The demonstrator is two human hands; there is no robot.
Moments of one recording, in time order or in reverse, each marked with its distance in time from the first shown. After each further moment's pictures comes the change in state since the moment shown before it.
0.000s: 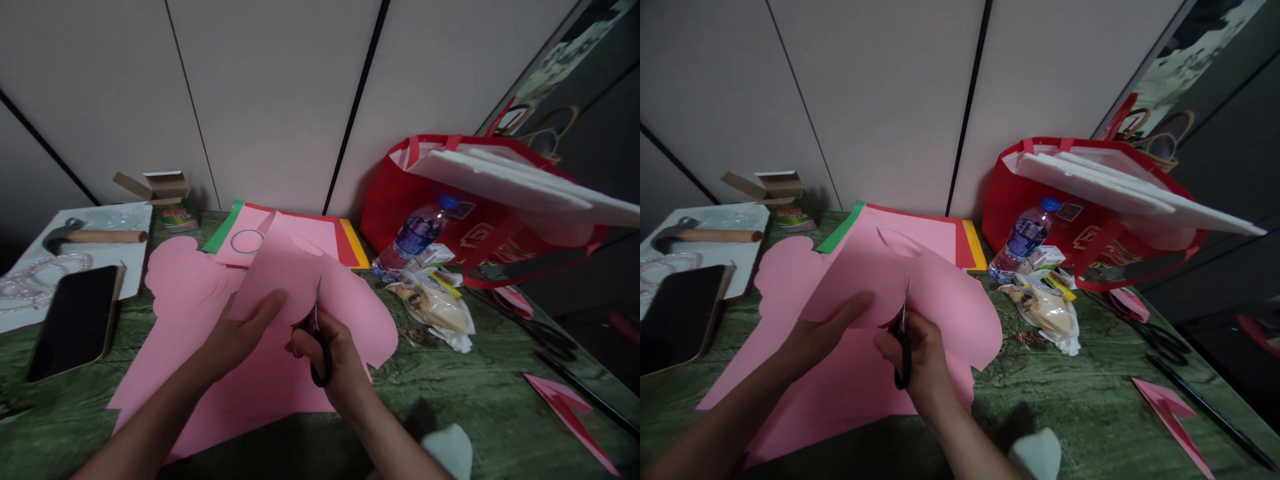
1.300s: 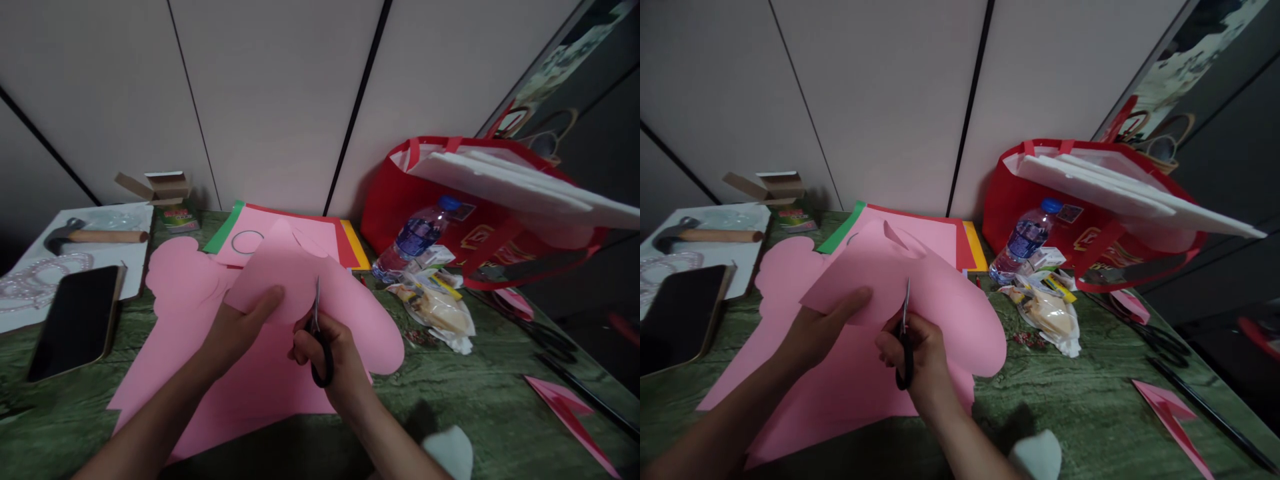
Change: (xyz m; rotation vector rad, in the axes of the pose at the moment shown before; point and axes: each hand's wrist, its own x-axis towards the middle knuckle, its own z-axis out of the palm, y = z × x) left_hand 0.004 -0.007 -0.001 0.063 0.207 -0.023; right_hand 0.000 -0.001 0.002 0.040 0.010 0.020
